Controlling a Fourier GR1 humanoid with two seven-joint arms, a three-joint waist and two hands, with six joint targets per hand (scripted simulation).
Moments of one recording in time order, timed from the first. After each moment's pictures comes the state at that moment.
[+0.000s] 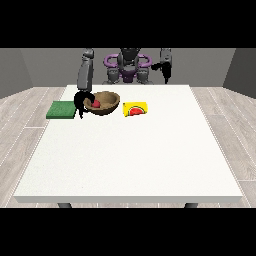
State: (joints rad) left arm -0.19 0.05 -0.24 -1.54 -0.17 0.14 -0.24; right arm -0.45 -0.17 -0.40 -0.58 -0.31 0.08 -0.62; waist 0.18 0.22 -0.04
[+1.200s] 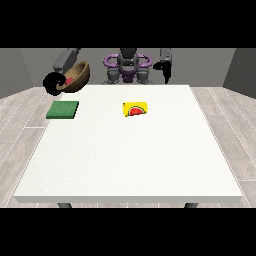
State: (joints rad) left arm -0.10 0.05 -0.14 -1.39 -0.13 0.11 -0.25; right arm -0.50 -0.39 -0.38 -0.64 -0.36 -0.05 -0.09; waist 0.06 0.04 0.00
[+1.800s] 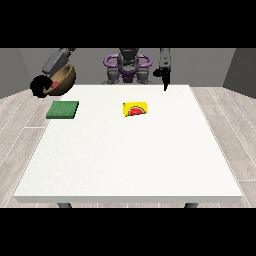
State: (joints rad) left arm -0.10 0.03 -0.15 -1.38 -0.15 0.11 -0.39; right arm -0.48 -0.57 -0.48 -0.55 -0.45 0.12 -0.14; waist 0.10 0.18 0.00
